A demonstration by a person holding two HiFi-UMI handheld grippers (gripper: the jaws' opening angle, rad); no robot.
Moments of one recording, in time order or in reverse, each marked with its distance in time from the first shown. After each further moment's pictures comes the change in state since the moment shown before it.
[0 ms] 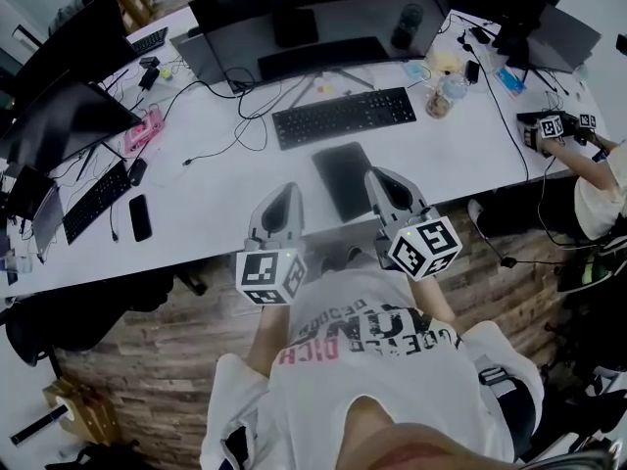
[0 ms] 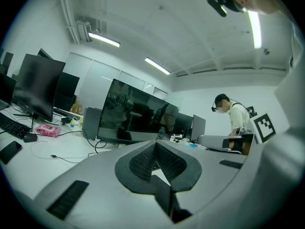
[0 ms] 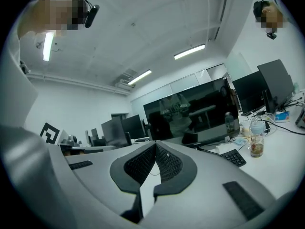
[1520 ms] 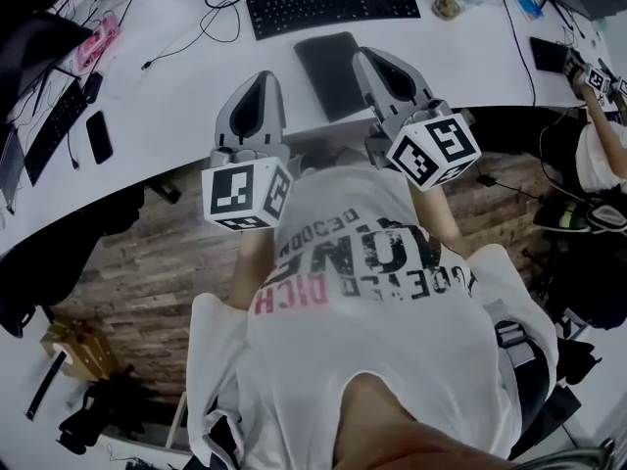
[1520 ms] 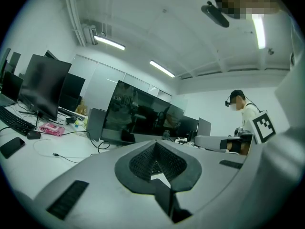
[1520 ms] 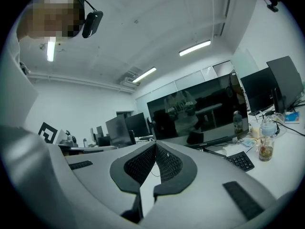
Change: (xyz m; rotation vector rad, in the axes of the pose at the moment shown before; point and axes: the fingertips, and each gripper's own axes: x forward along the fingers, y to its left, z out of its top) left arm 0.007 0.005 0.009 -0.024 -0.038 0.058; right arm 0.026 0.004 0.008 -0.018 0.030 0.071
